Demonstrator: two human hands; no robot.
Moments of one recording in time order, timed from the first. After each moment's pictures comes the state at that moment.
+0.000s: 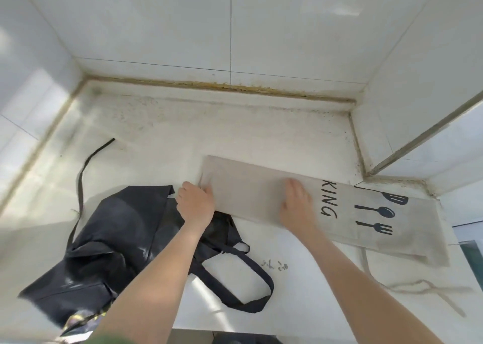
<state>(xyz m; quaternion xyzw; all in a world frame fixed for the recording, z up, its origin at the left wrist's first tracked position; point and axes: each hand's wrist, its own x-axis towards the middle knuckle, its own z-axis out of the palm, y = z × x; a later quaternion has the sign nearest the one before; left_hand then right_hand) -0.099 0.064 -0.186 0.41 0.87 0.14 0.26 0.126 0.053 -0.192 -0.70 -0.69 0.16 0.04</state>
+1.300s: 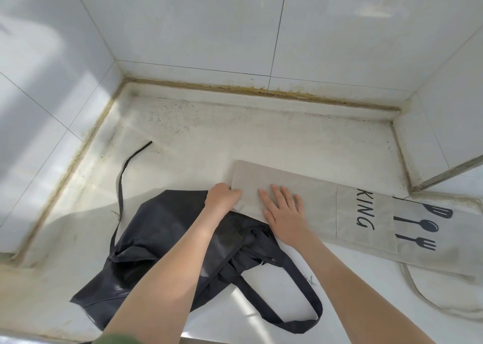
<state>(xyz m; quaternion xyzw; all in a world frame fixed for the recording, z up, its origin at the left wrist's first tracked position) -0.158 0.095 -0.173 0.43 0.77 0.12 0.45 0.027 0.058 -0.224 -0.60 -0.80 0.10 -0.02</state>
